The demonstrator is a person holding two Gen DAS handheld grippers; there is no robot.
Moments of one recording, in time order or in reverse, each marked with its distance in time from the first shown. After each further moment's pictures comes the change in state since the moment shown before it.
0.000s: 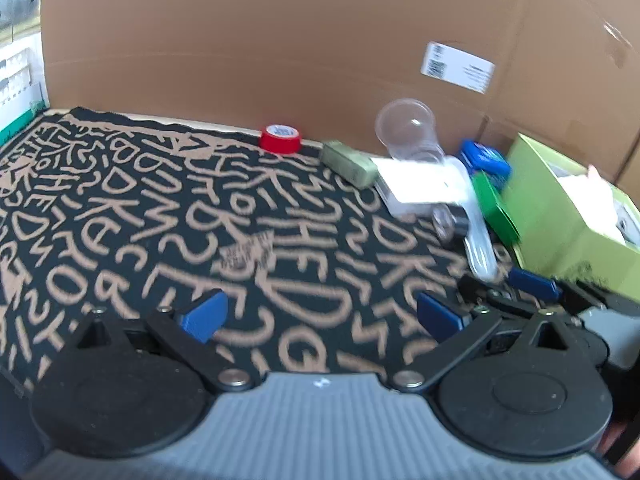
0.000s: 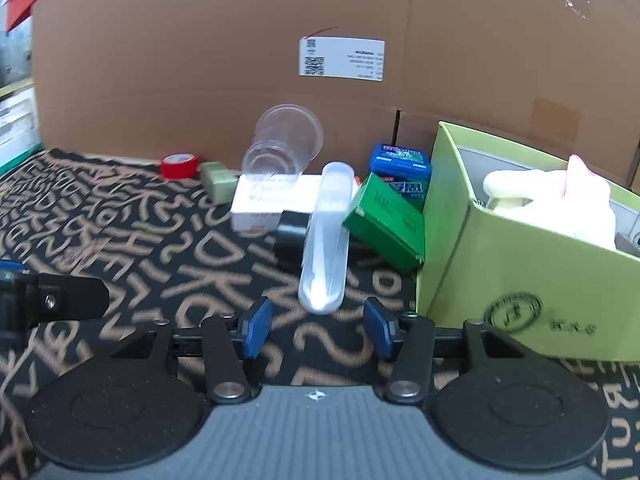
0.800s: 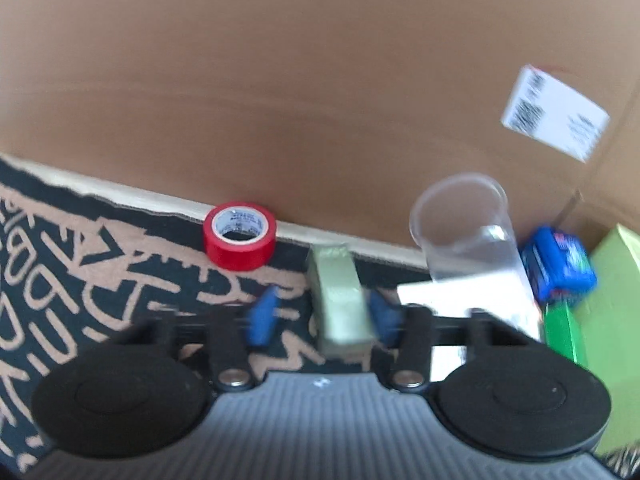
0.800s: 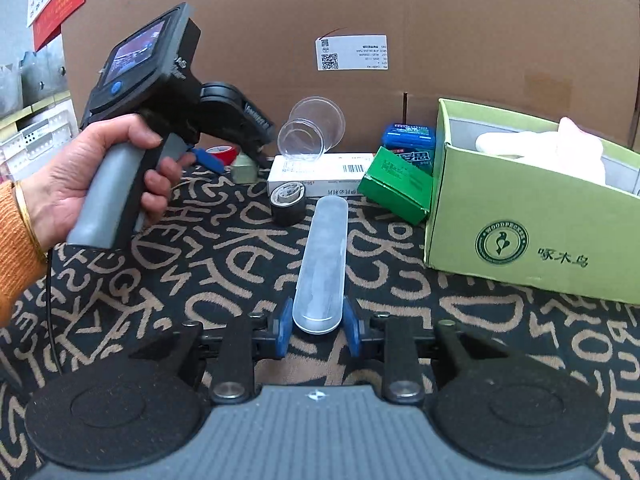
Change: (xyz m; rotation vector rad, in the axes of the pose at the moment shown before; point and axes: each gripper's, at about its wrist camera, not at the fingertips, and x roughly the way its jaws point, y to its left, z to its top) left arm 0.130 -0.018 0.102 0.040 0.036 0.023; right arm -0.048 -0.011 -0.035 0.047 0.008 0.133
